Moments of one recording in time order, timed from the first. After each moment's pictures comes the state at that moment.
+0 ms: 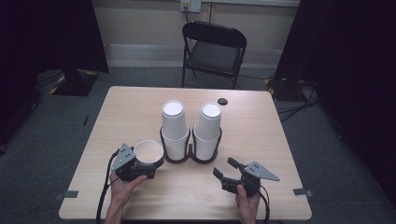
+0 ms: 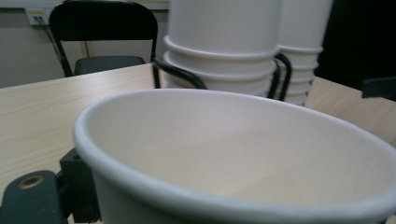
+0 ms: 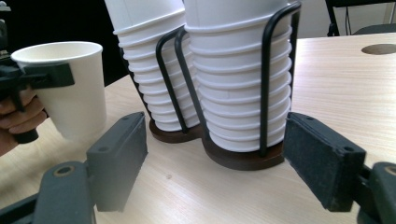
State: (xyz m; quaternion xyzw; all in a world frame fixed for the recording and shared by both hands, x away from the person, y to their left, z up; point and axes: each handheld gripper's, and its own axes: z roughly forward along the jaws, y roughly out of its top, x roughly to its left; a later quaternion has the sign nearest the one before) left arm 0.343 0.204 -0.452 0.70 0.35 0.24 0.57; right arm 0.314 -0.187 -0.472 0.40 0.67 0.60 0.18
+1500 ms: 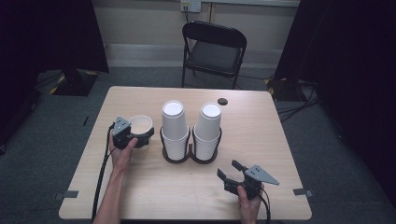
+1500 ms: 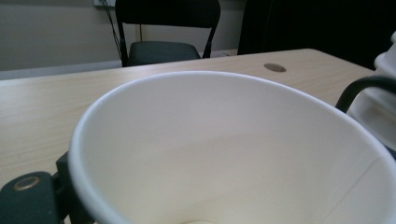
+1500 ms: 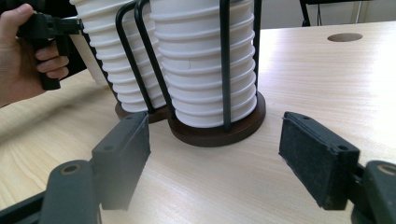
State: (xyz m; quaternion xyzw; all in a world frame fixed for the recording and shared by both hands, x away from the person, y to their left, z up) left arm 0.443 0.231 -0.468 0.67 0.44 0.27 0.53; right arm 0.316 -0.196 -0.496 0.42 0.67 0.57 0.21
